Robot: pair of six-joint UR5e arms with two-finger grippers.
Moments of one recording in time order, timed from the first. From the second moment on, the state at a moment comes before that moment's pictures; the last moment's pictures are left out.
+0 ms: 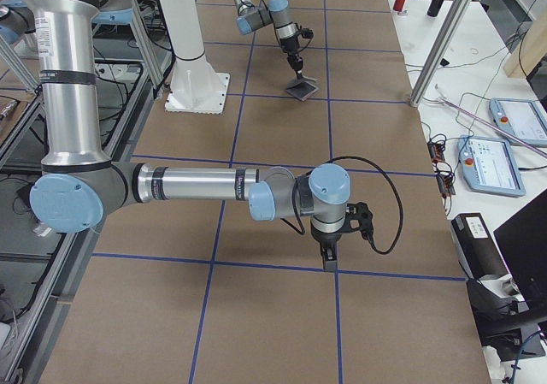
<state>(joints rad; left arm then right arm) -0.45 -2.24 -1.61 -2.07 -1.61 -1.80 1.56 -1.55 1.58 -1.44 2.29 0.01</state>
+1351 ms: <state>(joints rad) -0.48 -2.29 -1.55 -2.00 -1.57 -1.80 1.56 -1.54 1.58 -1.44 2.29 0.01</state>
